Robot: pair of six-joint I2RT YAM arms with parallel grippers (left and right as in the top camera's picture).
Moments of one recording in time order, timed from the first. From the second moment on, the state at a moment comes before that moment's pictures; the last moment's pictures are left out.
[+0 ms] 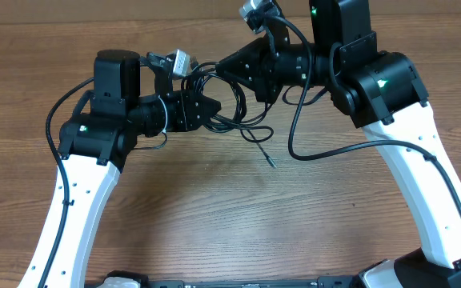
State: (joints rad) left arm -0.18 1.36 1.34 -0.73 0.79 -0.42; right arm 0.45 1.65 1.94 -0.83 -0.74 -0.03
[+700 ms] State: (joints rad) left arm -0.19 1.36 1.34 -0.79 0.83 -0.42; right arm 0.46 1.65 1.94 -0.96 -0.41 -0.04
